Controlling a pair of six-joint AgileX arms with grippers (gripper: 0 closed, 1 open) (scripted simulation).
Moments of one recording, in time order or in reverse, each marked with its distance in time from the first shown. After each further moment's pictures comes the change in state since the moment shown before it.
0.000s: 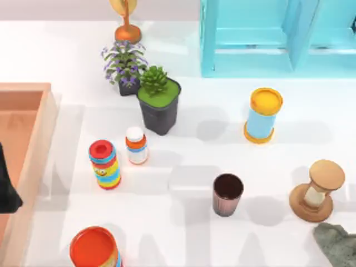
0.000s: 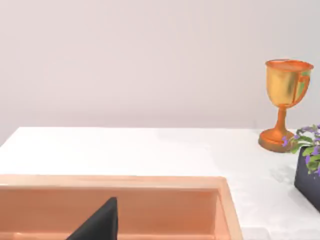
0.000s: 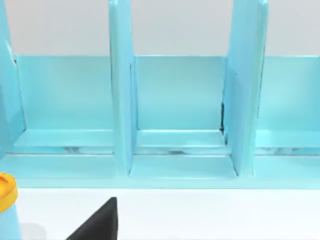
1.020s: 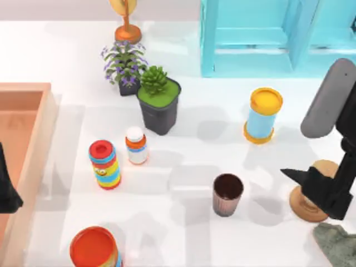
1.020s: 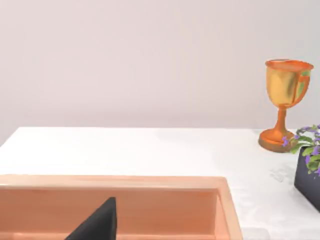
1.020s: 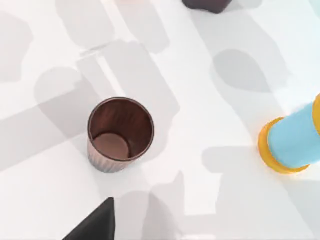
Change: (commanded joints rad) left arm 0.000 0.000 0.000 0.000 0.000 0.000; right arm 0.542 1.044 0.900 -0.666 -0.148 -0.518
